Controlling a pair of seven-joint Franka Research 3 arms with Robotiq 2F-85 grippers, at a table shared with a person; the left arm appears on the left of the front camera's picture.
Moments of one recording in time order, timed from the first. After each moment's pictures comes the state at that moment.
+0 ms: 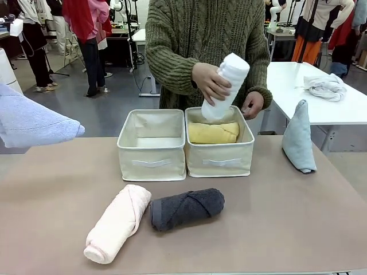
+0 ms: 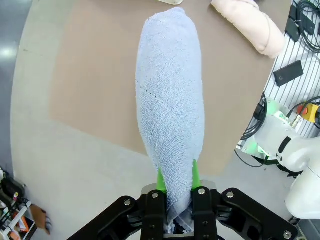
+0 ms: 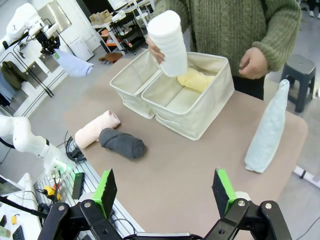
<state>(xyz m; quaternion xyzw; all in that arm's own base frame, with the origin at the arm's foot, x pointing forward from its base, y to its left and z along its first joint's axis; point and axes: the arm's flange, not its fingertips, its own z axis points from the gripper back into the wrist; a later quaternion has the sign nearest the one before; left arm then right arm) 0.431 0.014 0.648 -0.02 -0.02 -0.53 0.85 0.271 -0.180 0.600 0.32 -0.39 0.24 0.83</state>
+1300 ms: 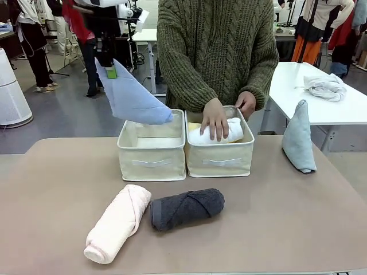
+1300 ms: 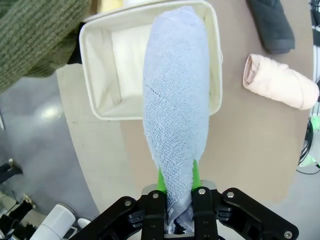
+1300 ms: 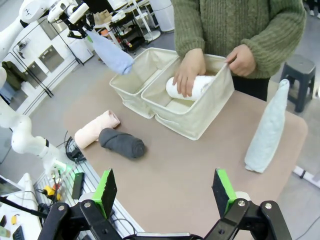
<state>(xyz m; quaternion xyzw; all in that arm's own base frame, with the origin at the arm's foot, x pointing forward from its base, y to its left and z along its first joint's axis) 0.532 -0.254 0.654 0.05 -0.06 -0.70 0.71 0.271 -0.180 0.600 0.32 -0.39 0.24 0.83</state>
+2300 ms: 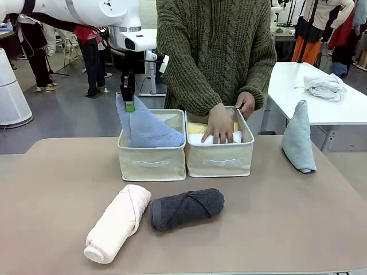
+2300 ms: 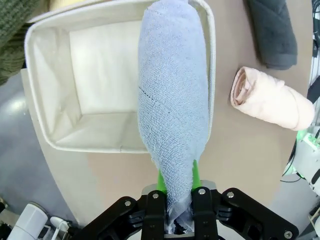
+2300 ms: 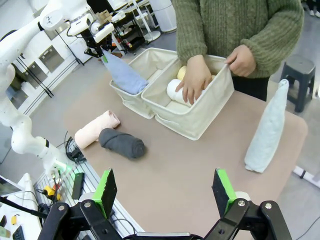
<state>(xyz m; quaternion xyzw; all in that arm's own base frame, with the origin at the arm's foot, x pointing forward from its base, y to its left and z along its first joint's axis) 0.552 -0.294 0.555 0.03 0.02 -0.68 0.73 0.271 -0.180 0.600 0.32 -0.39 0.24 0.83</state>
